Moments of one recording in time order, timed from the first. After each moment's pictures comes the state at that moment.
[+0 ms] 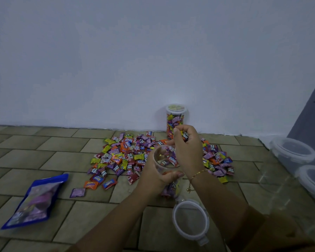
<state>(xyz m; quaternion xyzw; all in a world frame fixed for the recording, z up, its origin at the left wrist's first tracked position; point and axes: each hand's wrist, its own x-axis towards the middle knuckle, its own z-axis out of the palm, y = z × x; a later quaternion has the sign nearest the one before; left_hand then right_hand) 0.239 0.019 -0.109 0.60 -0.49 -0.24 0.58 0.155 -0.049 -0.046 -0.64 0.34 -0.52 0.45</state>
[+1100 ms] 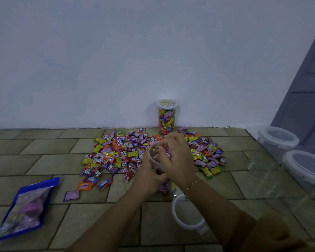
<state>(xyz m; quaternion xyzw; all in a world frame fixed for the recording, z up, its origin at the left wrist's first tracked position) 0.253 0.025 -0.120 0.57 -0.55 -0.28 0.55 0.153 -0.028 -0.083 -0.80 0.28 -0.51 0.15</state>
